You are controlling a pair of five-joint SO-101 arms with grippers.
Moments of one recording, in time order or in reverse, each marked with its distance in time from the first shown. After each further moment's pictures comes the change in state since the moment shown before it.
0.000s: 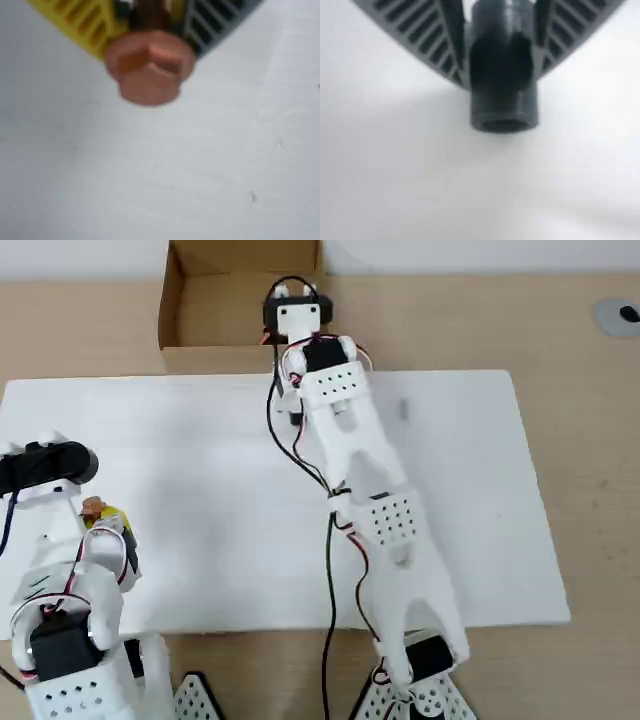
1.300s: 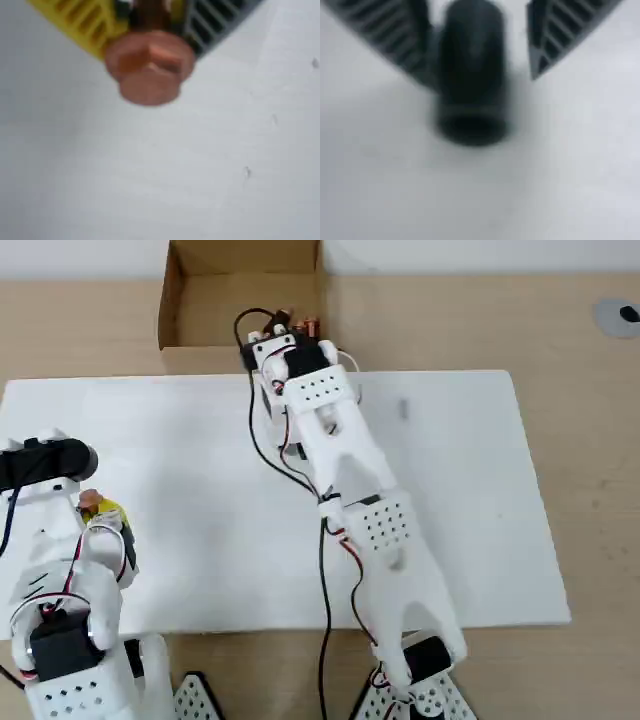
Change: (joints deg) left arm -0.2 0.0 0.0 -2.5 -1.1; right arm -3.3 -2.0 4.5 11.6 7.7
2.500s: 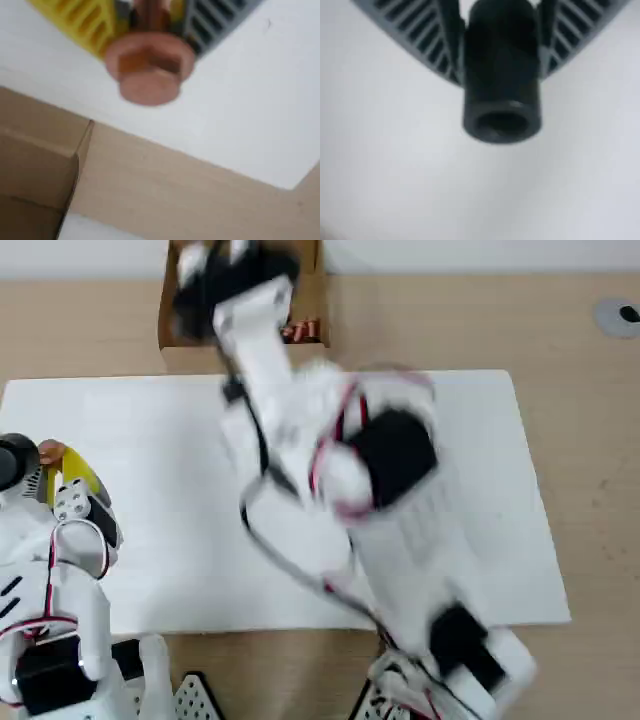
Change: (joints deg) left arm 0.0 -1.4 -10.9 -10.8 10.5; right arm -19.7 -72.1 31.4 0.0 -1.5
